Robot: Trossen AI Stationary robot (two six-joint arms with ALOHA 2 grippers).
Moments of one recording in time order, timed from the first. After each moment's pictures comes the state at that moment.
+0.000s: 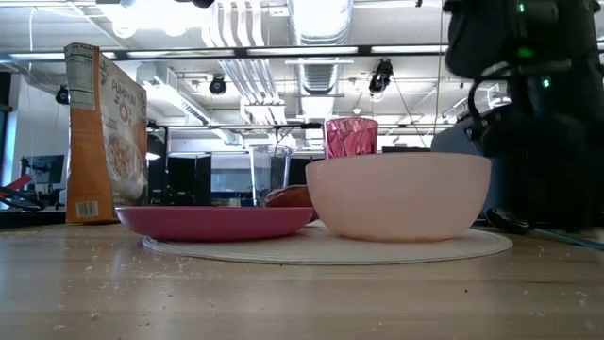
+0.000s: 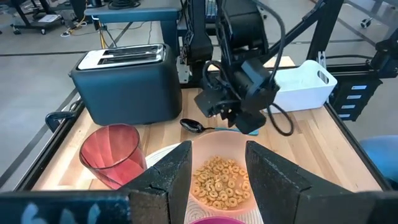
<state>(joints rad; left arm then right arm) -0.16 1.13 1.06 -0.28 -0.17 -0.01 0.35 1.62 0.90 -0.91 -0.03 1.39</state>
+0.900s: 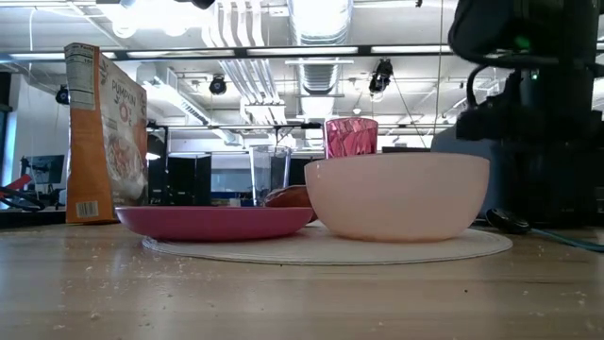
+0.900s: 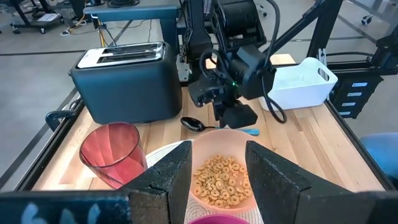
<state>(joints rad) -0.16 1.14 1.06 -0.29 -0.17 -0.01 0.34 1.54 0.84 -0.82 0.10 1.55</state>
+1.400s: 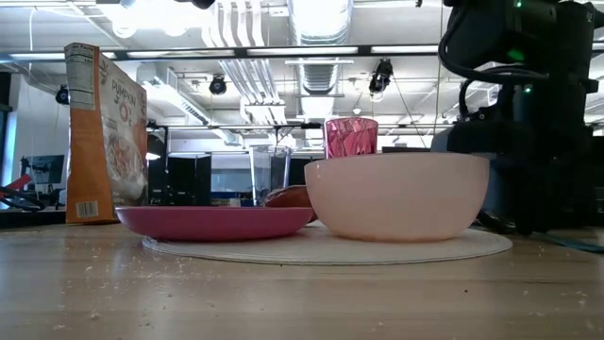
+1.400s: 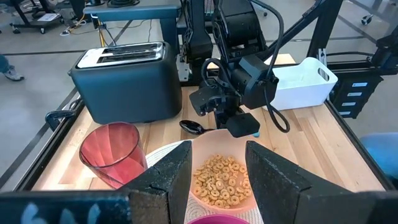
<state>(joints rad) -0.16 1.14 1.06 -0.29 -0.17 -0.01 0.34 1.60 0.84 -0.74 0.12 1.52</state>
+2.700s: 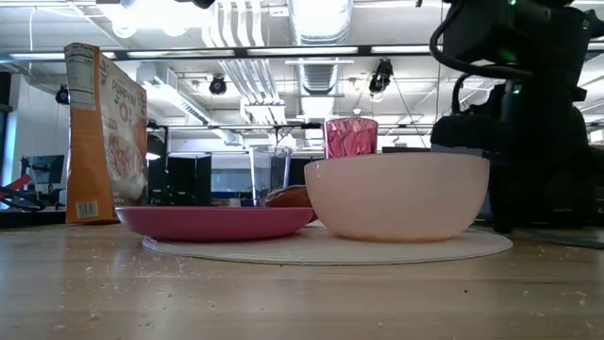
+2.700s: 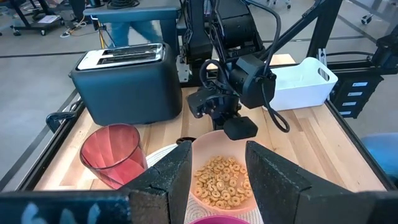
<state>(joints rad) -0.16 1.14 1.06 -0.28 -0.17 0.00 0.33 1.59 0.81 -0.63 0.20 1.51</state>
